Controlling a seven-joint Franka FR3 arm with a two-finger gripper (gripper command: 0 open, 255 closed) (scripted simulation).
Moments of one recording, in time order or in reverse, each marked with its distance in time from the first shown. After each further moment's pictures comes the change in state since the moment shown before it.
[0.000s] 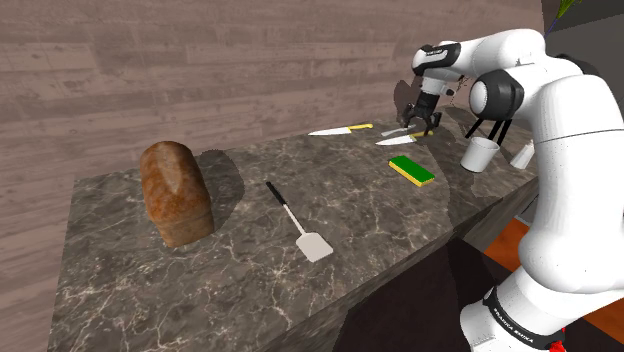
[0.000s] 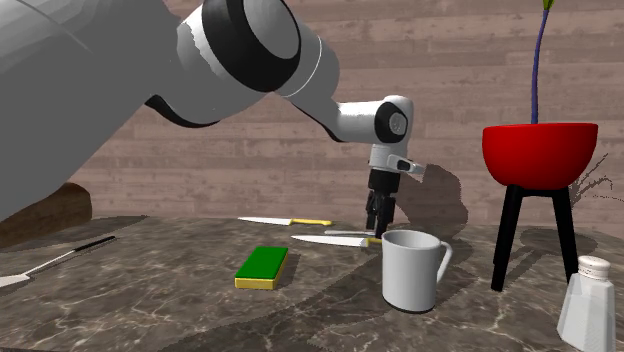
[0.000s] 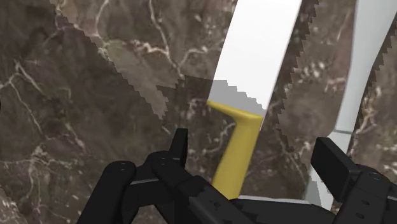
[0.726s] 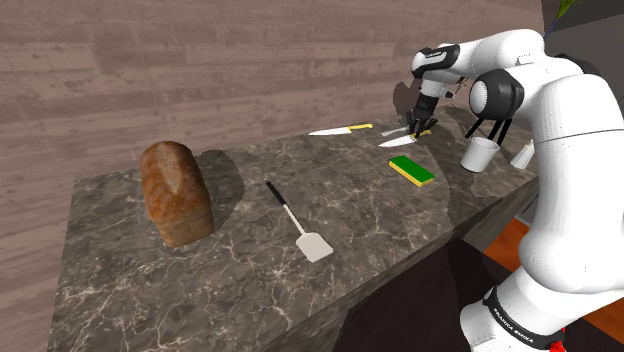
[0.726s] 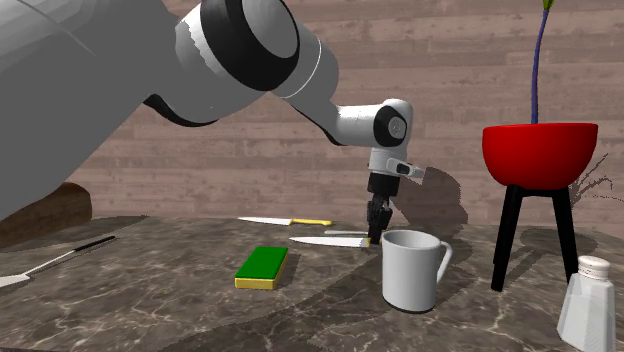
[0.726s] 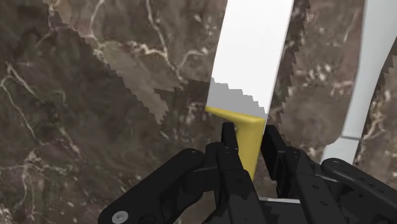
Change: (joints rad) arm 0.006 -0.005 0.000 -0.030 0.001 0.025 -0.003
